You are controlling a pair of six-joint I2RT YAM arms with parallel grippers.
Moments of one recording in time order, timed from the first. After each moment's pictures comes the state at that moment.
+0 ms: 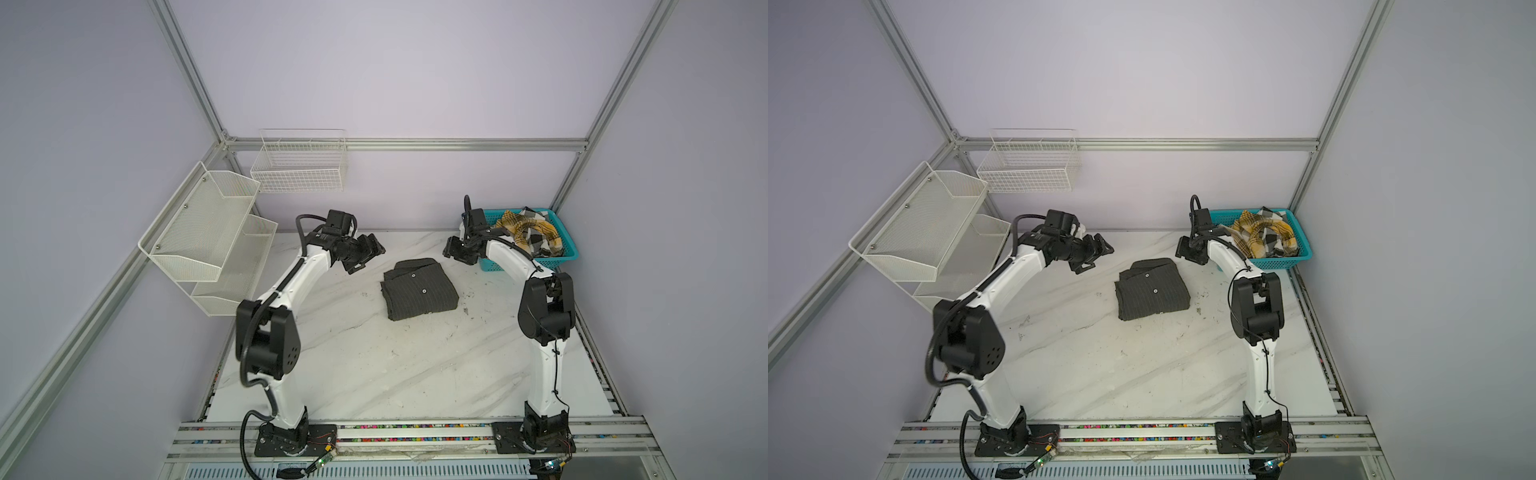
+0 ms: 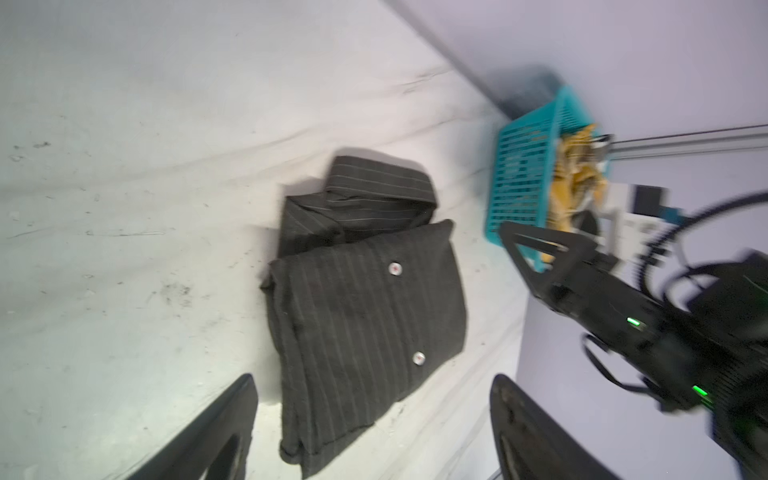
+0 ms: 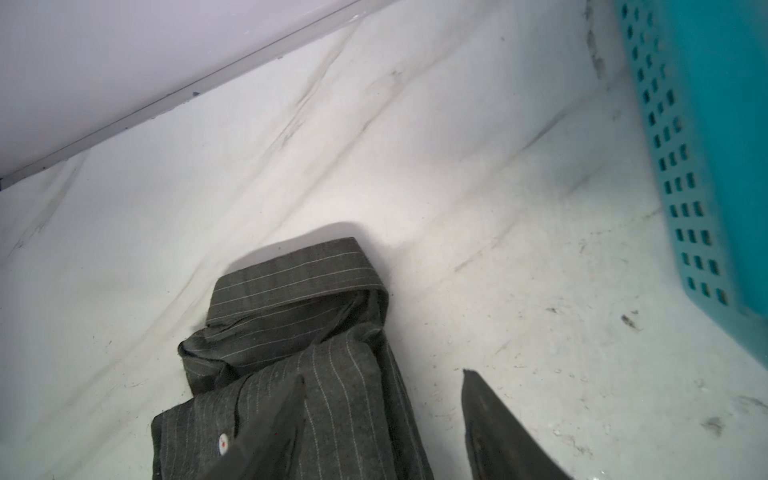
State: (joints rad) left arm -0.26 1.72 1.54 -0.61 0.40 -0.76; right arm 0.26 2.15 1.87 -0.67 -0.15 0.48
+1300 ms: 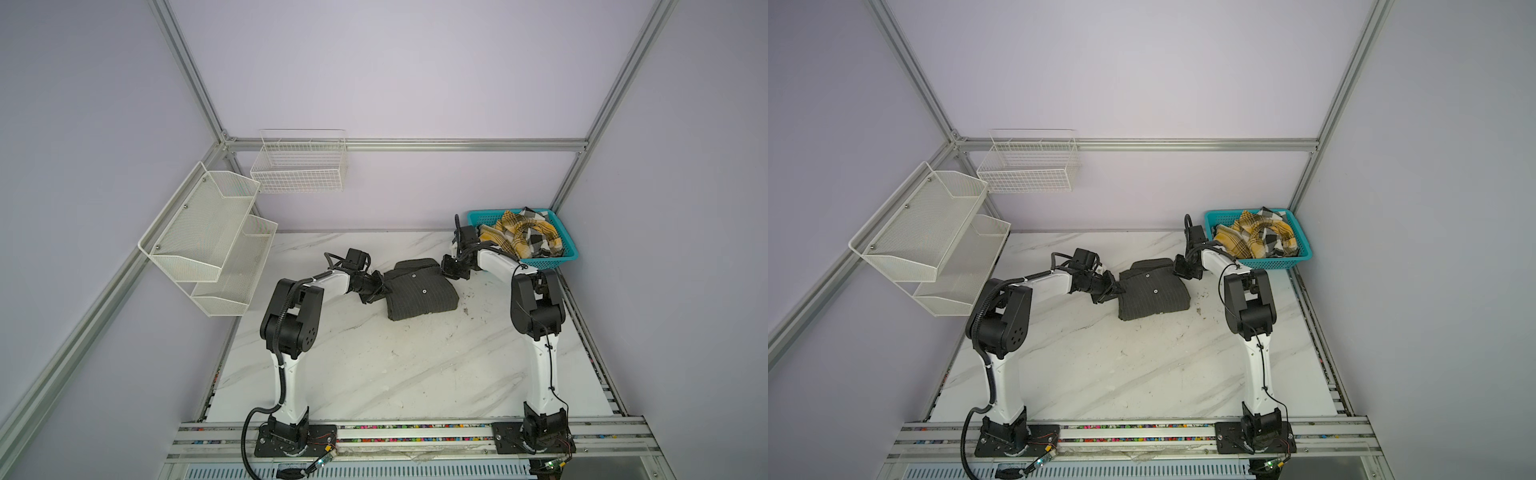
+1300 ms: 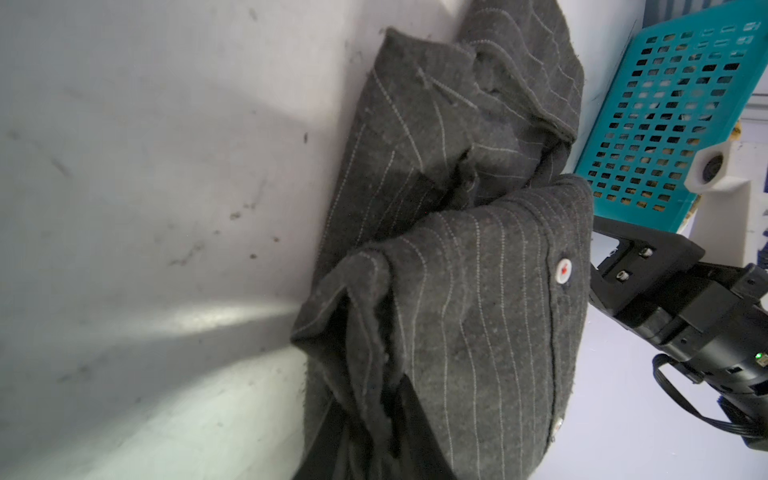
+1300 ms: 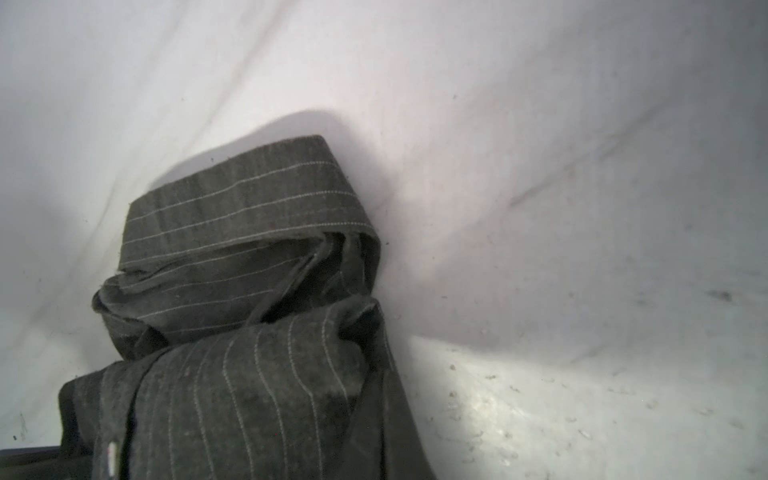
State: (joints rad) left arm -0.30 2.05 1.36 -0.31 0.57 -0.87; right arm 0.28 2.23 1.76 -0.63 -0.27 0.45
